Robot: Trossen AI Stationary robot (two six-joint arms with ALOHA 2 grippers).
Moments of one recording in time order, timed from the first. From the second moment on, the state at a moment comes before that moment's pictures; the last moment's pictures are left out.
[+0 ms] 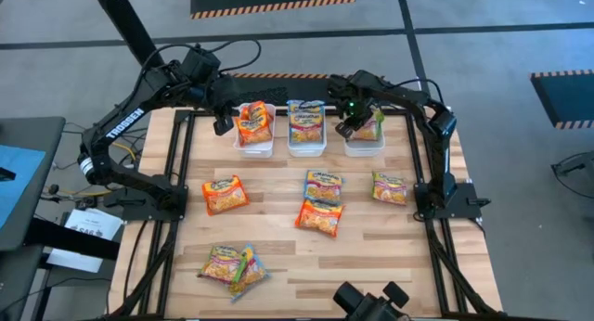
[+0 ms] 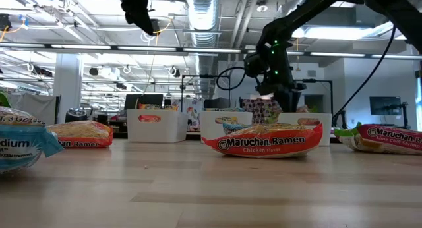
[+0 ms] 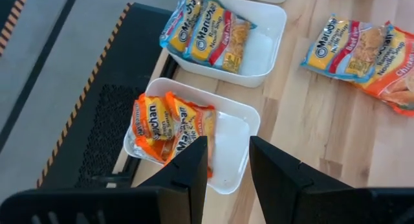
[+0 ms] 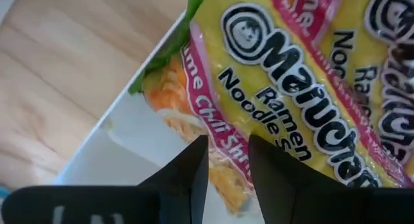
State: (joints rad) left arm 0.71 1.34 1.61 -1.11 0.09 0.36; right arm -0.73 2.02 1.66 -1.31 0.18 0.10
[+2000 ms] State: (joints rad) left arm 0.56 1.29 1.57 -1.55 0.26 0.04; right arm -0.11 1.82 1.66 -1.47 -0.22 0.27
